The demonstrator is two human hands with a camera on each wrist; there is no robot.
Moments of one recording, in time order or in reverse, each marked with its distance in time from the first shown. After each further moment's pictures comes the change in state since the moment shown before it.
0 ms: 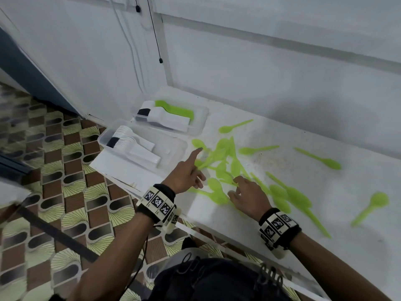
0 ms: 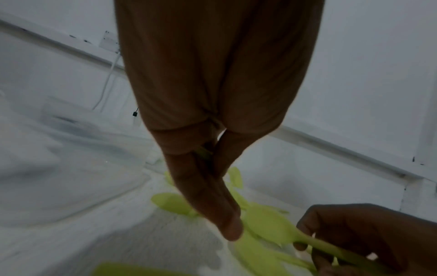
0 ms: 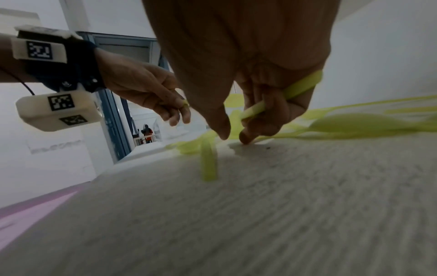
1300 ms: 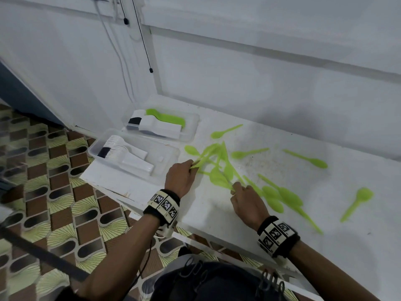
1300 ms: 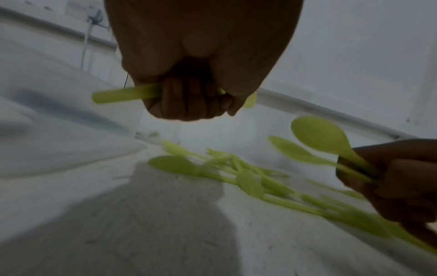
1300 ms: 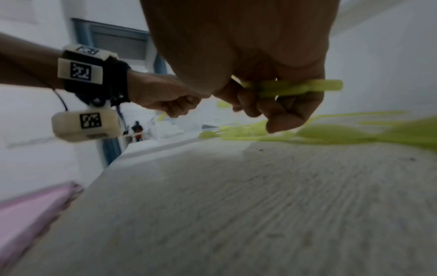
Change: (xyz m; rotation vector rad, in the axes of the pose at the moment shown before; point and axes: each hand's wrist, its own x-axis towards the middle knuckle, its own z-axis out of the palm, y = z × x) left_hand 0.031 -0.019 0.018 0.448 0.367 0.054; right_hand -0.020 -0.007 -0.004 -0.088 0.092 -0.008
